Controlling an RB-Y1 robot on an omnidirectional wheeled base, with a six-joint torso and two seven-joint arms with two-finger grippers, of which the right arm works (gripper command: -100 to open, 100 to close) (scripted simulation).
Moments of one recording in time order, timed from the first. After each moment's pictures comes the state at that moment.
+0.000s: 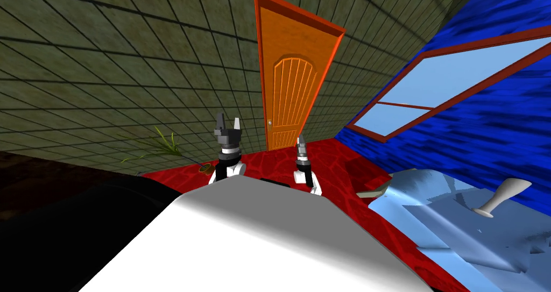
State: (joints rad) arm 0.21 -0.06 0.25 -1.86 0.11 -0.54 0.19
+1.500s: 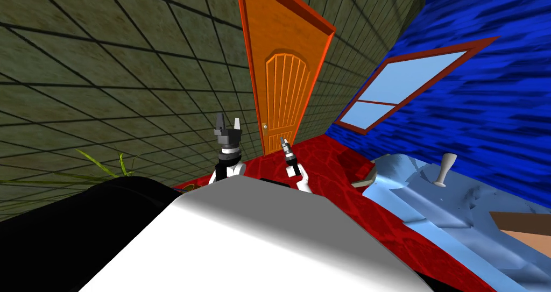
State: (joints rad) arm -0.06 -0.08 0.40 -1.45 0.13 -0.56 0.47
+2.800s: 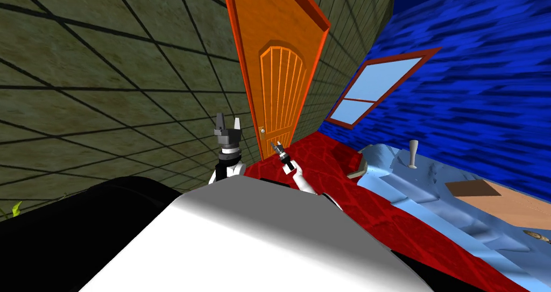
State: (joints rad) arm -0.29 -0.09 0.54 -1.08 0.15 -0.58 0.72
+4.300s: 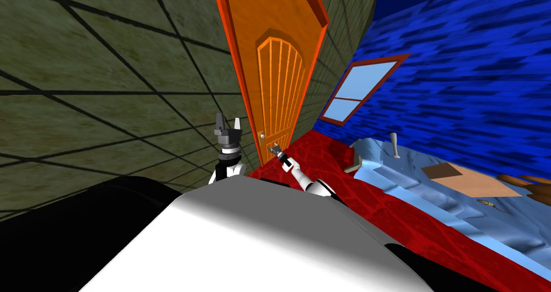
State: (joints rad) arm -0.50 -0.06 0.66 -0.76 0.17 -0.61 0.94
